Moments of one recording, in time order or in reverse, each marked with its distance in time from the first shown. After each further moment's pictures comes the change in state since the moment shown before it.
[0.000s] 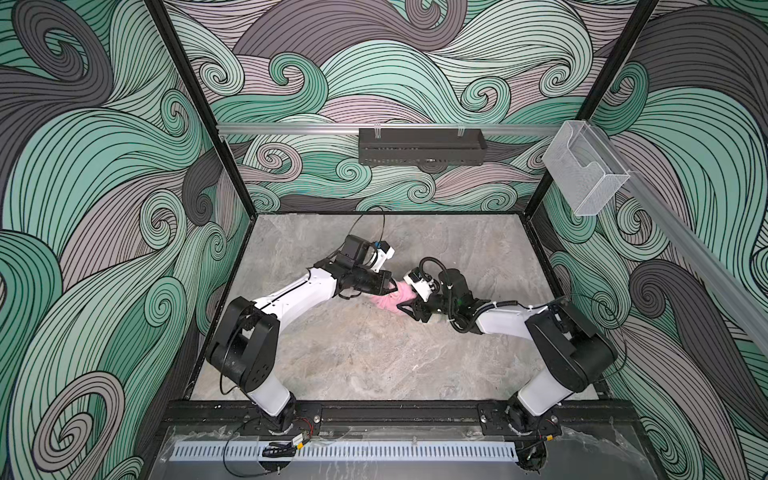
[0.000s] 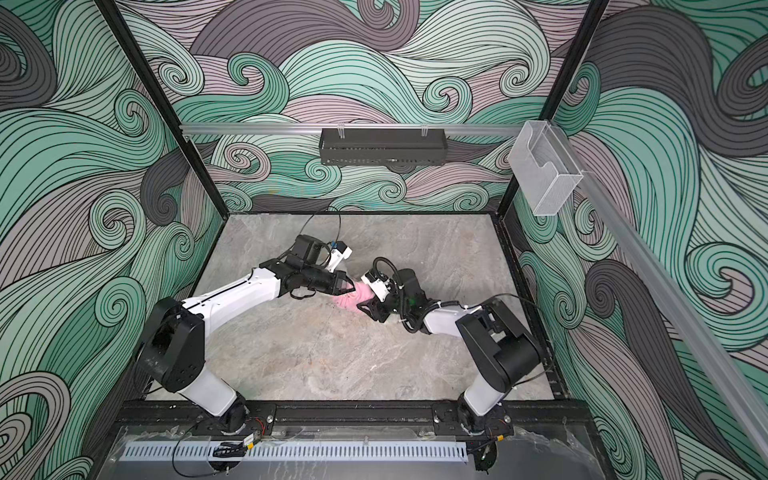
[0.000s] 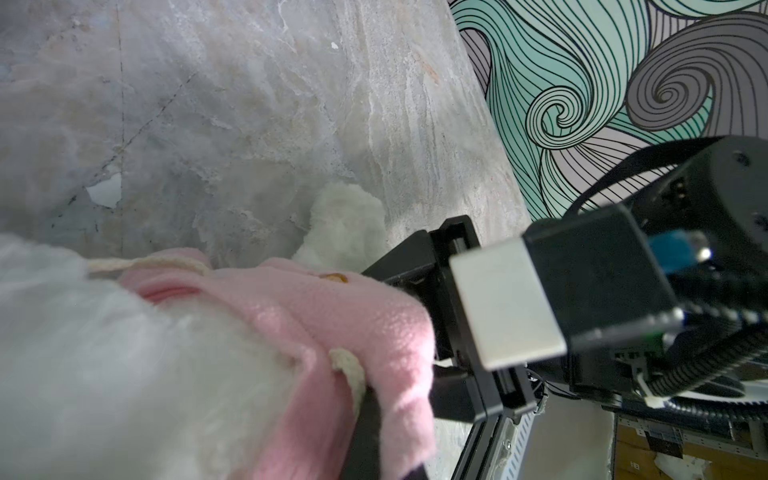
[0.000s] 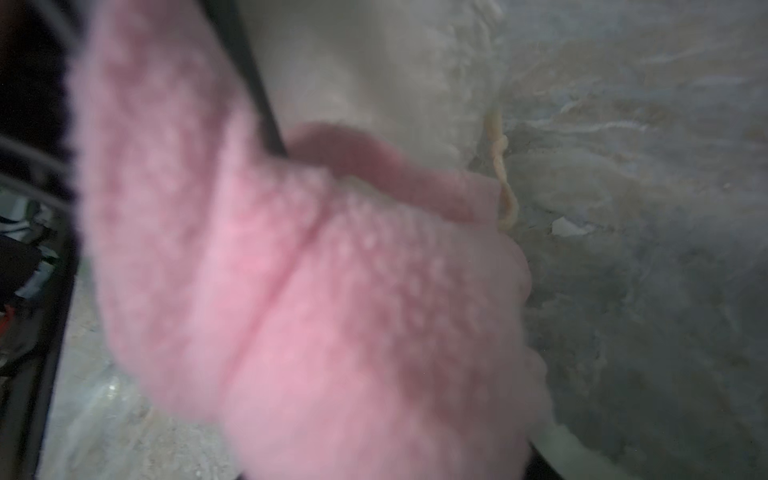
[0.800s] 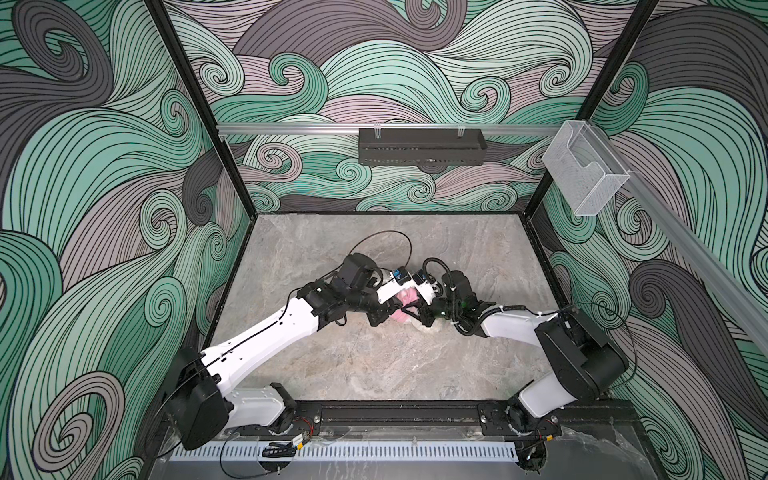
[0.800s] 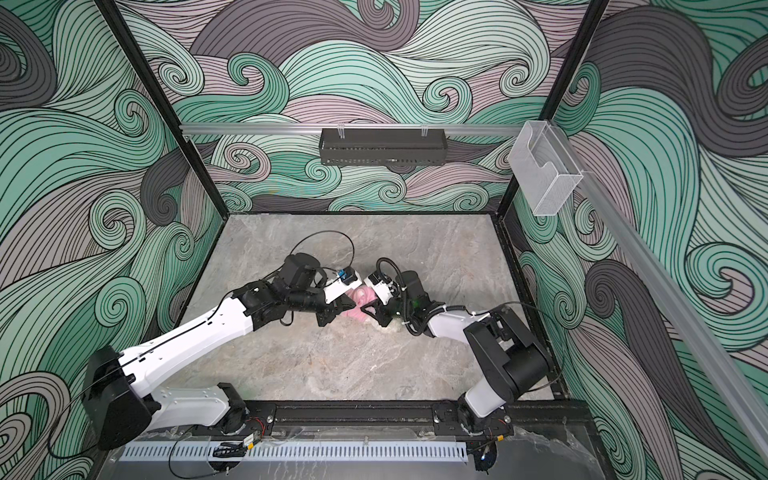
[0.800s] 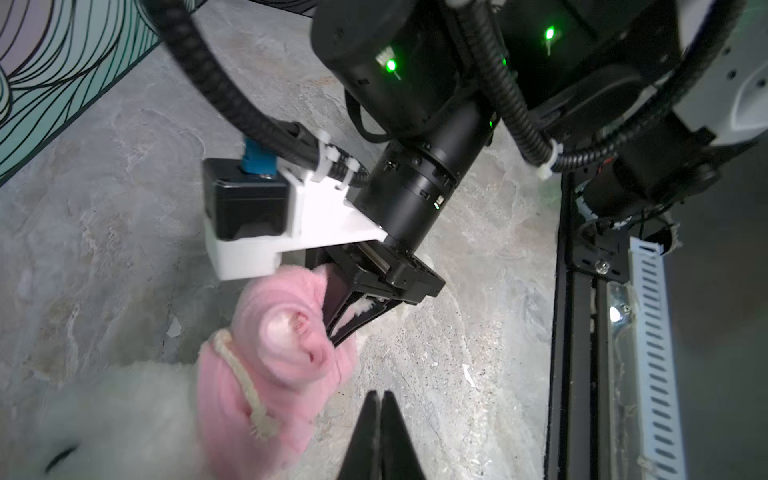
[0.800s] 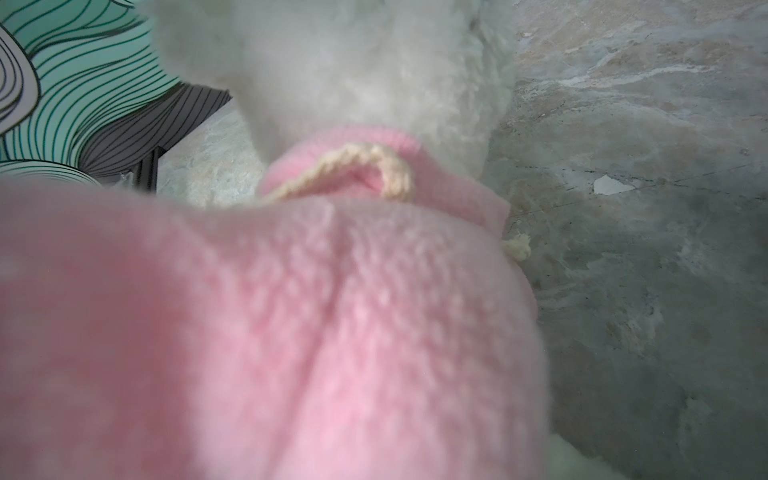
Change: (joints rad) left arm -0.235 -0.307 -0.085 -0.114 -0.249 0.642; right arm -0.001 -0.072 -0.021 -0.090 -0.080 0.092
